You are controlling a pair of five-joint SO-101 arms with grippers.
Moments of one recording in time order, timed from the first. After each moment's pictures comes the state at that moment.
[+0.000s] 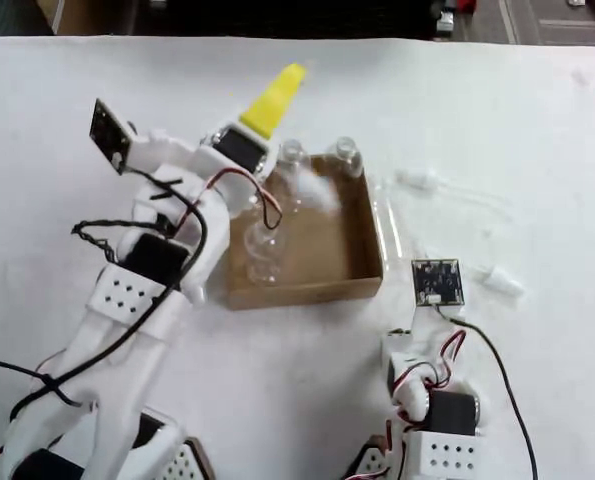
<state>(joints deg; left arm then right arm) 16.5 -33.1 37.0 21.1 72.2 1.9 -103.2 96.4 72.4 8.1</state>
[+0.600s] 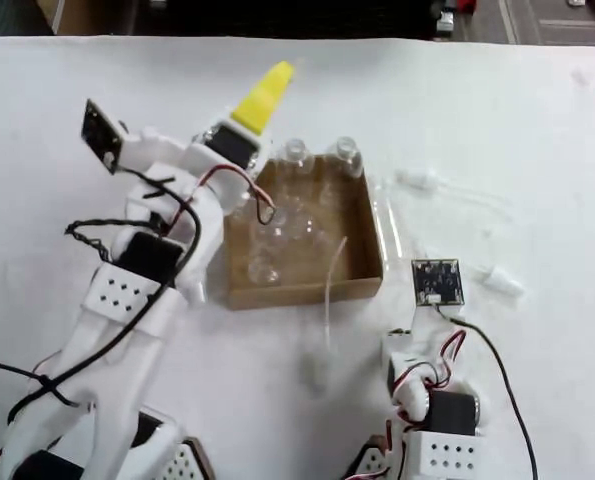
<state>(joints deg) 14.5 -33.3 37.0 21.1 72.2 1.9 -103.2 96.4 72.4 8.1</state>
